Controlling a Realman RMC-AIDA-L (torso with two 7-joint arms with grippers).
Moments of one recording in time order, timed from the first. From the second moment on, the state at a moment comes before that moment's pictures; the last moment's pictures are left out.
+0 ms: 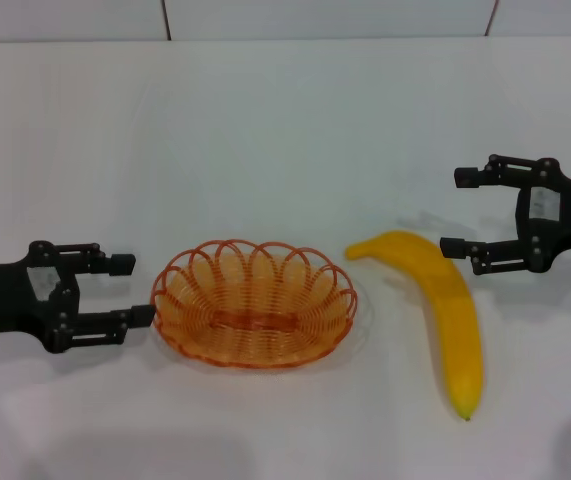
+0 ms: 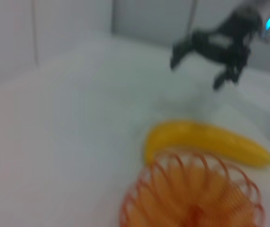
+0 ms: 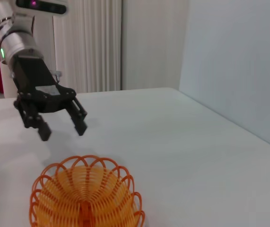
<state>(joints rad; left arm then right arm) -0.37 -2.04 0.80 0.85 2.02 1.65 -1.29 0.56 1.98 -0.37 -0.55 -2.28 -1.68 0.98</state>
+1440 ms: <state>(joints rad) -0.39 -2.04 0.48 0.43 1.98 1.57 -0.83 0.67 1.96 -0.48 -0.97 -2.57 -1.78 1.65</state>
